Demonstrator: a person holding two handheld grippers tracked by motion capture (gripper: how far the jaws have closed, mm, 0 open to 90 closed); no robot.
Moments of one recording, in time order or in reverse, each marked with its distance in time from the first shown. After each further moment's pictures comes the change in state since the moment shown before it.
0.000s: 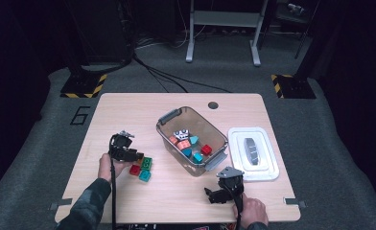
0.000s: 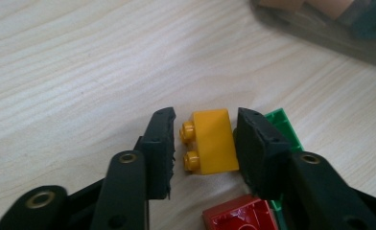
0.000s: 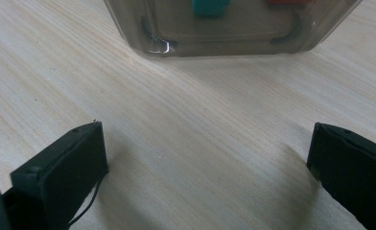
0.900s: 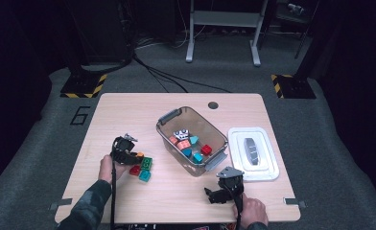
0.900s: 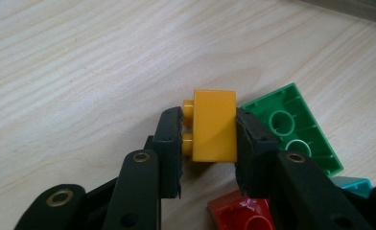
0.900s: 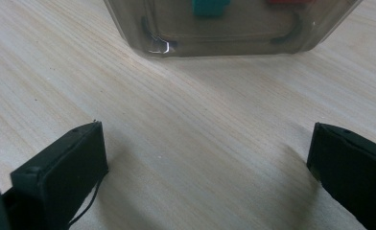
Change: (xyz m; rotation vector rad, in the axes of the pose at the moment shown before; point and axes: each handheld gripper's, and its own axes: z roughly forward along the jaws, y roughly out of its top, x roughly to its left) left arm -0.004 -0.006 0.009 0.042 0.030 0.062; right arm 0.000 0.000 0.000 -0.001 0.000 0.000
